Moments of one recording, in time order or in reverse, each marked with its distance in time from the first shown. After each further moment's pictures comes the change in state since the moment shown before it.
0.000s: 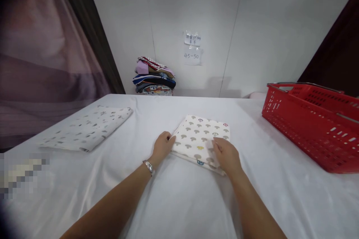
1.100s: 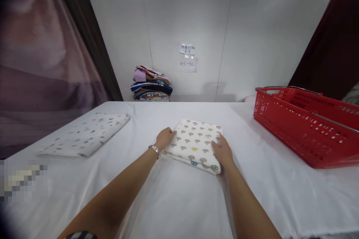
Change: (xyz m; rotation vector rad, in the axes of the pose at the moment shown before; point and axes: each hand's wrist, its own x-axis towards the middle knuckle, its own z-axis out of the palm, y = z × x) left_hand 0.048 0.028 0.007 0.187 -0.176 -0.128; right_hand 0.021 0.057 0.028 0.253 0.083 0.324
